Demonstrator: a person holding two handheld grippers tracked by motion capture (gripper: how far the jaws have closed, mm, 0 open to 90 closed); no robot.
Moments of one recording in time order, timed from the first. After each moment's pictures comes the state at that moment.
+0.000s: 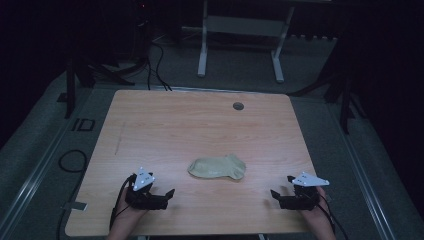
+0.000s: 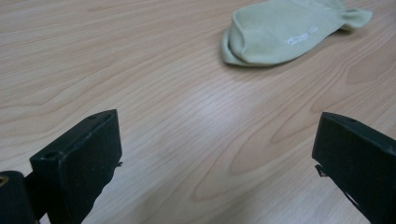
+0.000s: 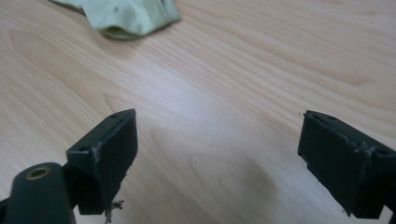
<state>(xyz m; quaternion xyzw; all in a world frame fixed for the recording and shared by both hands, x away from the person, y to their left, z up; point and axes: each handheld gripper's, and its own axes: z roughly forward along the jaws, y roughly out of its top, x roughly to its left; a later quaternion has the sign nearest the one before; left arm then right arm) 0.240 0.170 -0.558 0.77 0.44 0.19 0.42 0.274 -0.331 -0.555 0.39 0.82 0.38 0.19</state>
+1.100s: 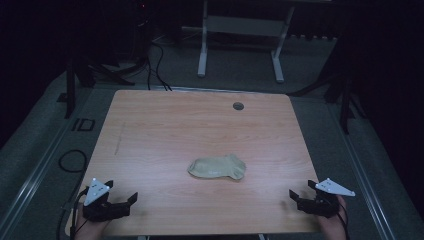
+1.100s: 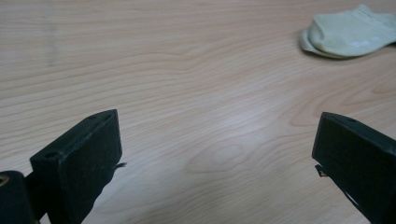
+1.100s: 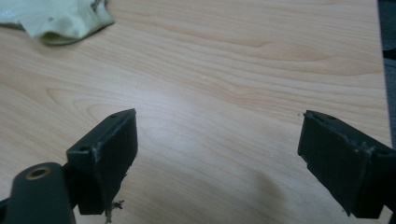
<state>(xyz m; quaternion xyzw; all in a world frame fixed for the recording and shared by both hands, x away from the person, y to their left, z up) 0.198 0.263 -0.560 0.71 0.51 0.23 0.43 0.256 -0.383 -0.560 0.46 0.76 0.40 0.23</state>
